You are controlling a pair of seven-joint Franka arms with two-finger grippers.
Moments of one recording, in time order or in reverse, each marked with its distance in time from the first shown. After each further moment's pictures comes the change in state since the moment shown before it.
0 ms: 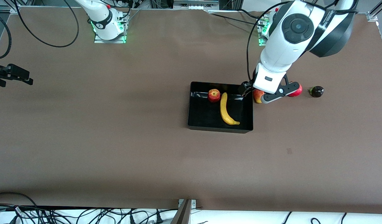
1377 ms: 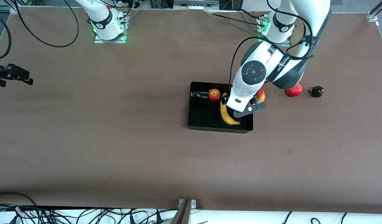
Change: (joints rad) left arm -0.081 0.246 -0.001 -0.007 0.064 0.106 -0.023; right arm 0.000 0.000 0.000 0.000 0.000 0.000 0.000
